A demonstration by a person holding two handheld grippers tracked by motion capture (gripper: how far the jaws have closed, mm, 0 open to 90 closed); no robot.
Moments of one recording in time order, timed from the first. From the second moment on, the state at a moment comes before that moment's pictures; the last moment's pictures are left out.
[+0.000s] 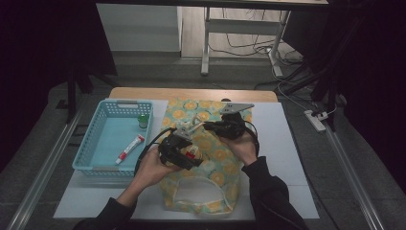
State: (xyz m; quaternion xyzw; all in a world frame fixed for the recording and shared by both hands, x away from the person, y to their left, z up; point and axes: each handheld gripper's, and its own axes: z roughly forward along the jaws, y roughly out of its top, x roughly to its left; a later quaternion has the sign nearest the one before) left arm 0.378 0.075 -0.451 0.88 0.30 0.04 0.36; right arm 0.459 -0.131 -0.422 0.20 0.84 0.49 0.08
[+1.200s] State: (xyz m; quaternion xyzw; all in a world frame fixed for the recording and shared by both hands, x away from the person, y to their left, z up) left arm 0.441 0.039 -0.505 0.89 0.33 0.09 0.31; right arm 0.468 -0.132 -0.436 0.22 0.84 0.48 0.09
